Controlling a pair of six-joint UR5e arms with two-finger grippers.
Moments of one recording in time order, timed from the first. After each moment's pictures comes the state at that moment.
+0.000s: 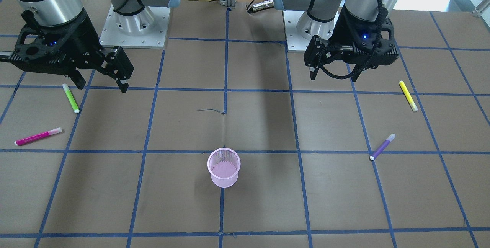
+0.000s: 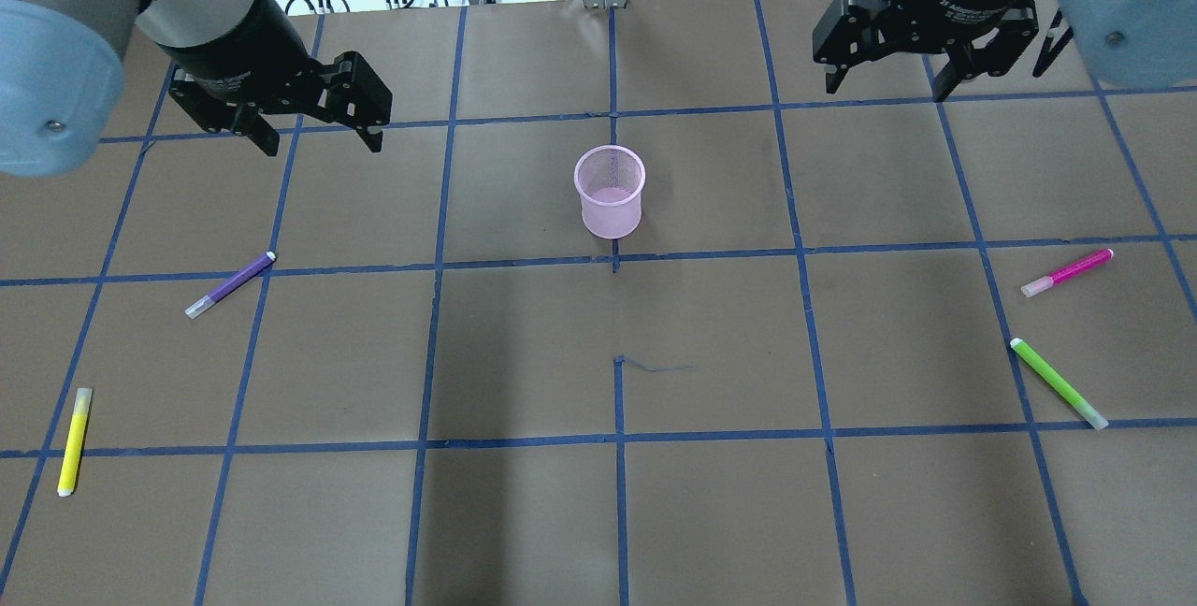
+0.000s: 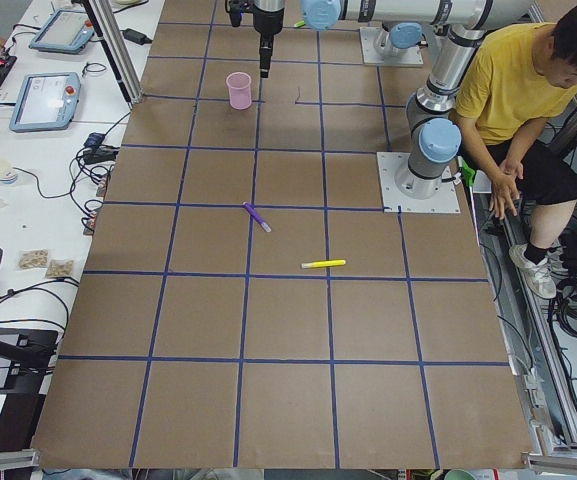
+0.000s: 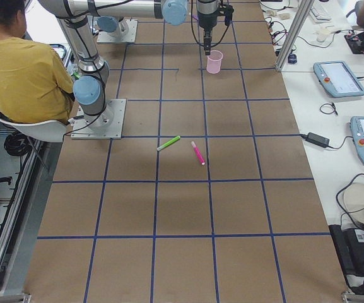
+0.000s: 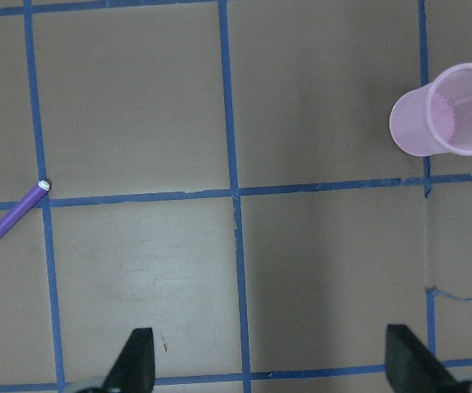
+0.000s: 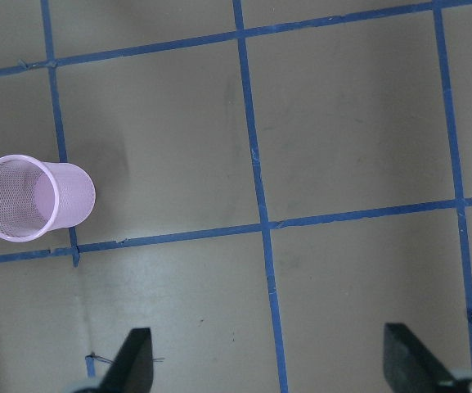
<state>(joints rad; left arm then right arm) -1.57 -1.56 -1.58 -1.48 1.57 0.02 1.54 -1.54 1.55 -1.71 -1.52 0.08</state>
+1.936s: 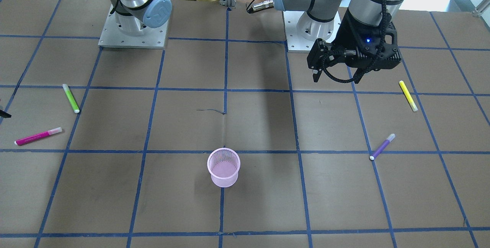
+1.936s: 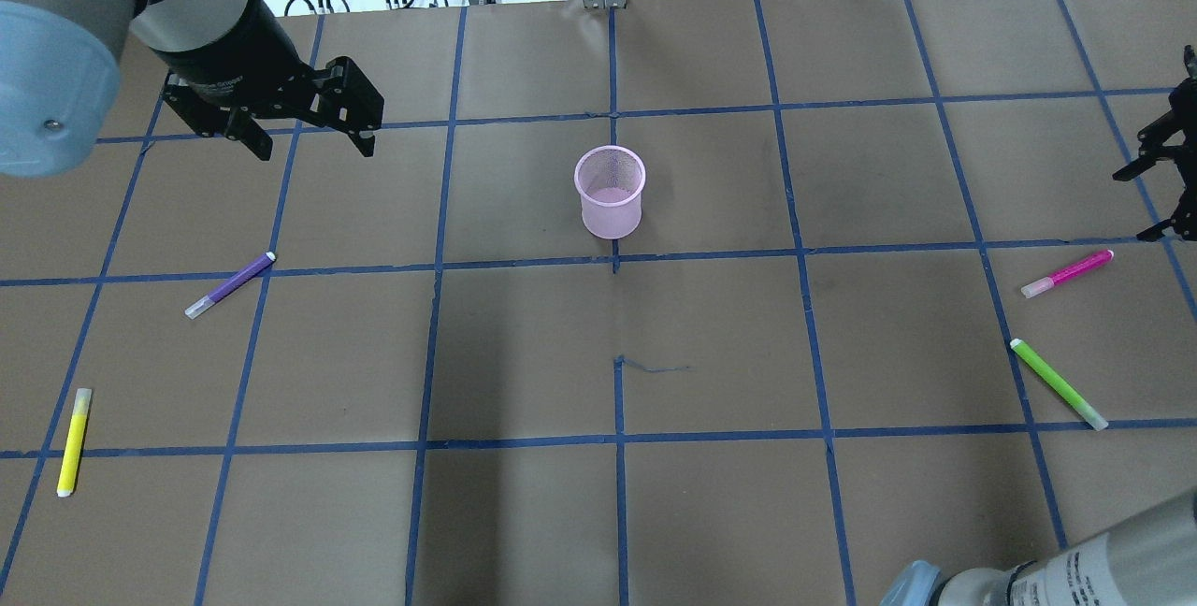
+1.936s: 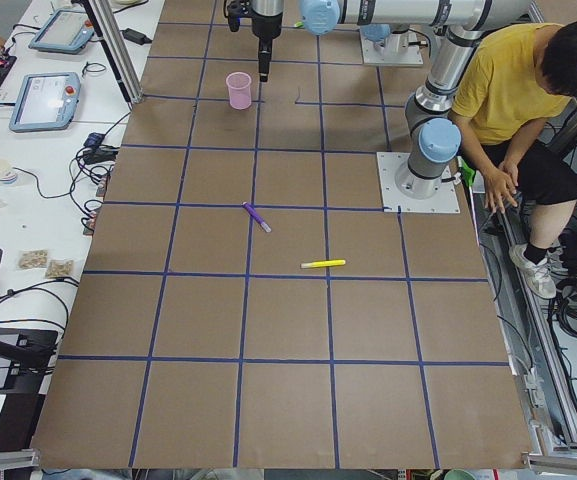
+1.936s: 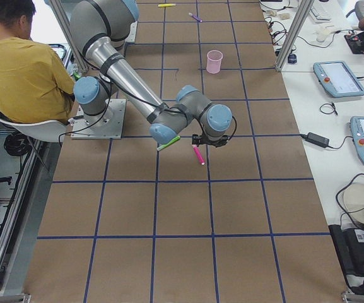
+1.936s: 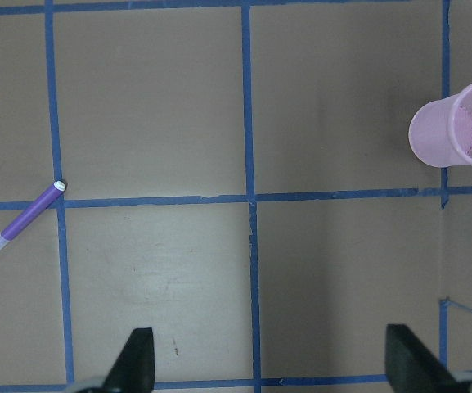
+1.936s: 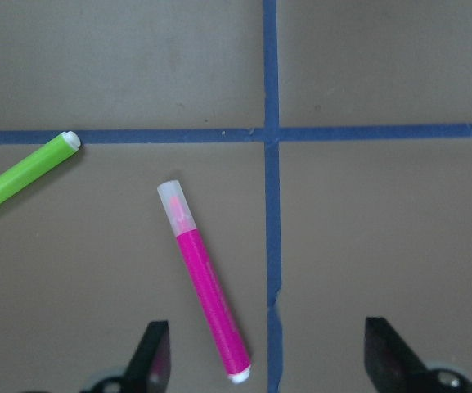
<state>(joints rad) -1.55 -1.57 -1.60 -1.48 1.57 0.05 0.86 -1.17 1.64 -1.84 -1.35 -2.33</state>
